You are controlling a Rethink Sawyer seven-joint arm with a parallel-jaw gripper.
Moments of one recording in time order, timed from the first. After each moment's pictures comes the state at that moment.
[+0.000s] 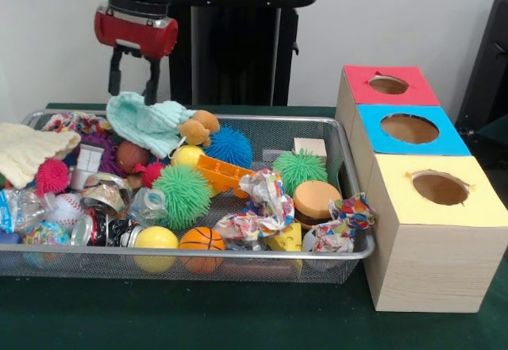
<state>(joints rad) -0.68 -0.90 0.21 1.94 -0.69 0.32 2.14</state>
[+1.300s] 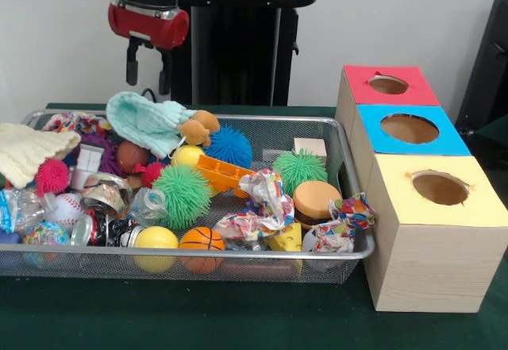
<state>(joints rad) -0.69 -0.90 0.18 2.03 -0.52 0.32 2.14</state>
